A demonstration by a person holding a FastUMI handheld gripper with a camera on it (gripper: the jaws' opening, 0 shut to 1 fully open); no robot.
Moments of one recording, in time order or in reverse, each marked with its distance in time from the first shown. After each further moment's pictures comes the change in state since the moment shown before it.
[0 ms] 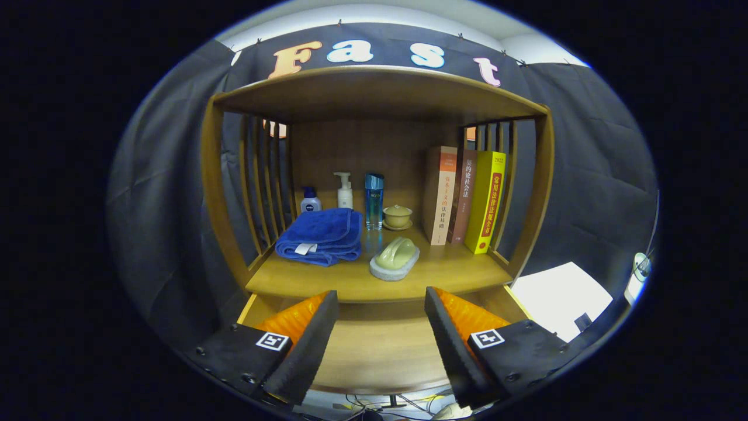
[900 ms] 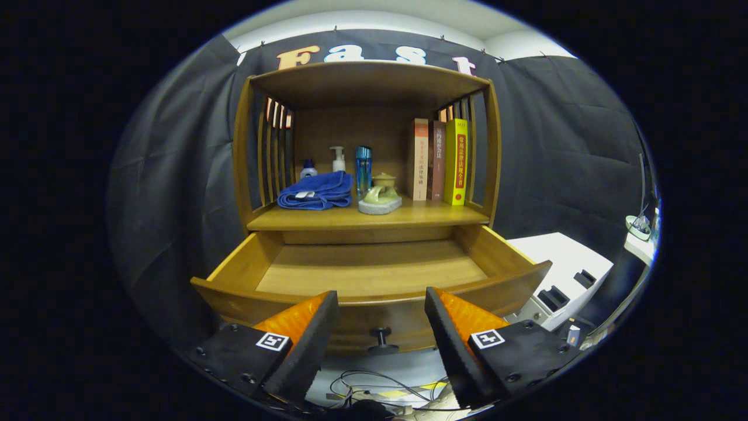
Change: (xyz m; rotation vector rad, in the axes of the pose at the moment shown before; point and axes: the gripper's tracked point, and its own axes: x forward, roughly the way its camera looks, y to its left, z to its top) arm -0.090 -0.014 -0.139 0.033 -0.005 -0.037
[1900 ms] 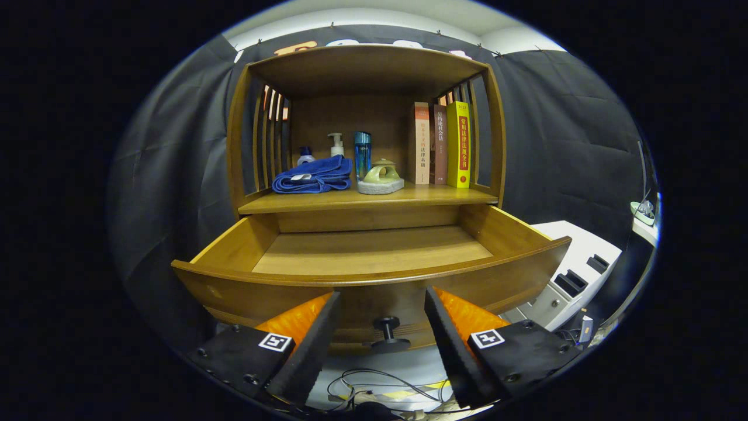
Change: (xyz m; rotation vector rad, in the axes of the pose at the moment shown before) arm 0.022 0.004 -0.037 0.010 -0.003 -0.010
